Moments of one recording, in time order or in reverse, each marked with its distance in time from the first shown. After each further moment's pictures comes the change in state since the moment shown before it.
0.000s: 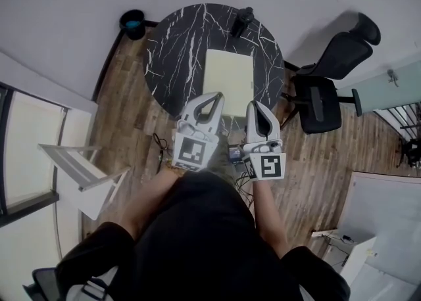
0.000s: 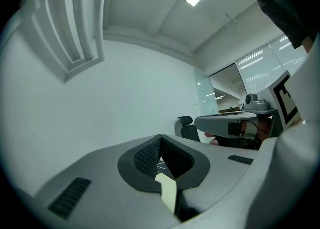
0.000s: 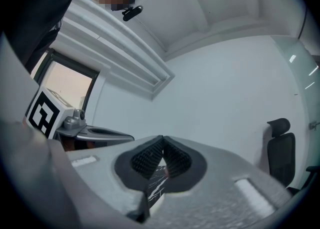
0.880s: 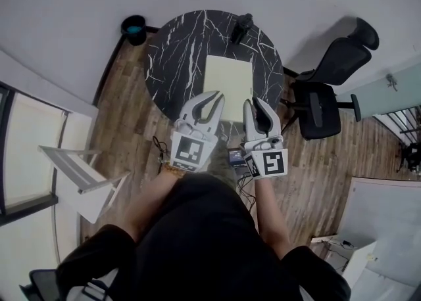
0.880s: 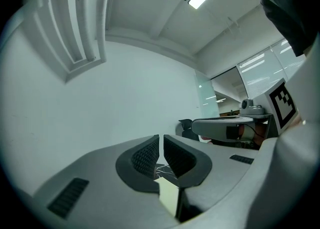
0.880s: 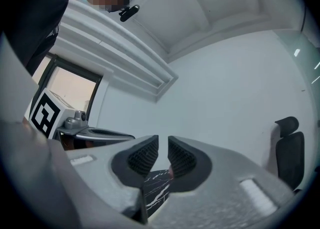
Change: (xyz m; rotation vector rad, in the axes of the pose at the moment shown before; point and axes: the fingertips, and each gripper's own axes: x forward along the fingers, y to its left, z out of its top) left arm 0.003 0.009 0.014 -0.024 -0.023 0.002; right arm 0.015 -0.001 0.012 0.018 -0.020 0.067
